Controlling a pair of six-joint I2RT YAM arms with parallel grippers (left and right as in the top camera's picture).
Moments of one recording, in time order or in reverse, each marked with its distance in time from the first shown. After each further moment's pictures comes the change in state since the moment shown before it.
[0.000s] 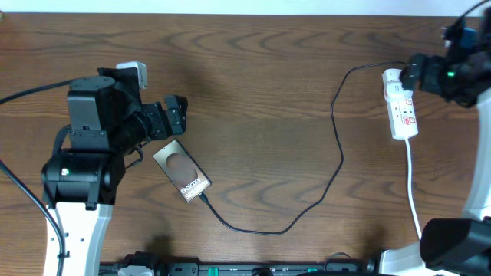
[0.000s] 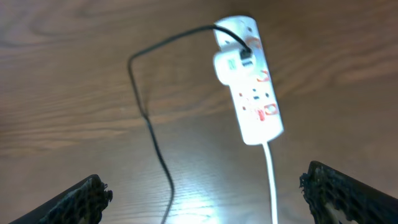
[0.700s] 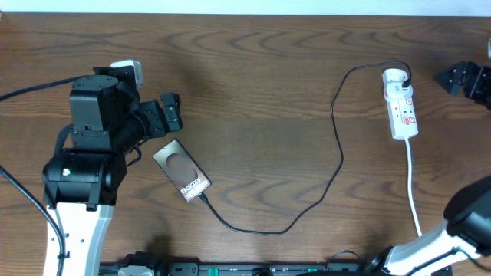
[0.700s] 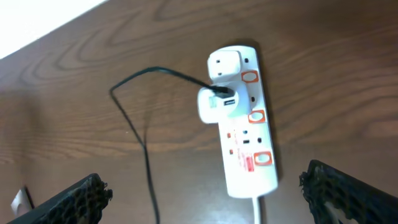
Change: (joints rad) left arm -0.021 0.000 0.008 0.000 -0.128 -0.002; right arm -0.346 0.244 0.000 0.127 -0.470 -0.282
